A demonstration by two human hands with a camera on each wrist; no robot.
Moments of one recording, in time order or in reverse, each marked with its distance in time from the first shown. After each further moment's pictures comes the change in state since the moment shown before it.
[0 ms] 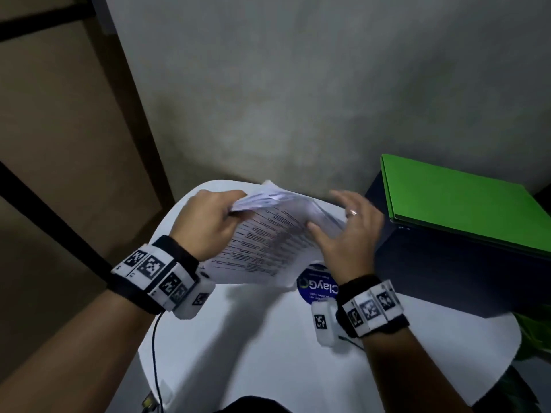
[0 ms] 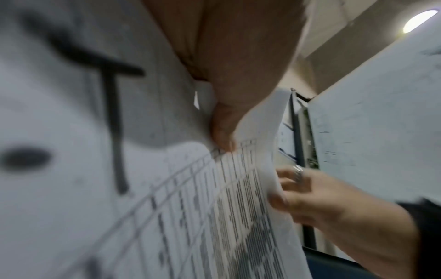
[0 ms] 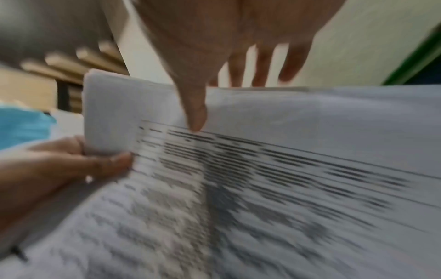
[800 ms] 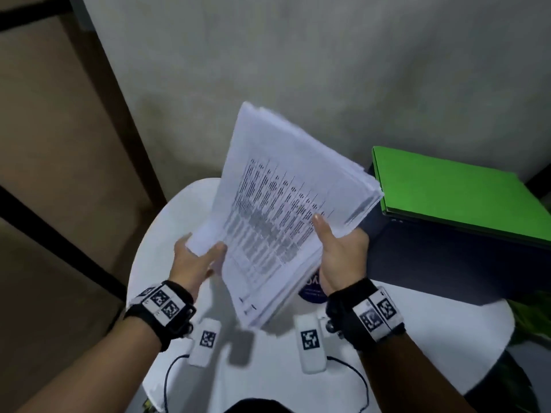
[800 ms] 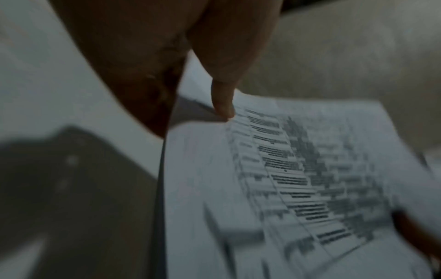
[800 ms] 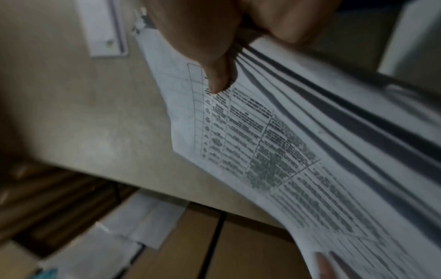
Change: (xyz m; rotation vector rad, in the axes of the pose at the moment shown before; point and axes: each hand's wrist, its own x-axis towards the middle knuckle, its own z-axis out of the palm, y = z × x) left_hand -0.058 -0.050 0.089 -0.944 0.125 -1.065; right_hand -0.015 -0.010 0.003 0.880 0.053 0.529
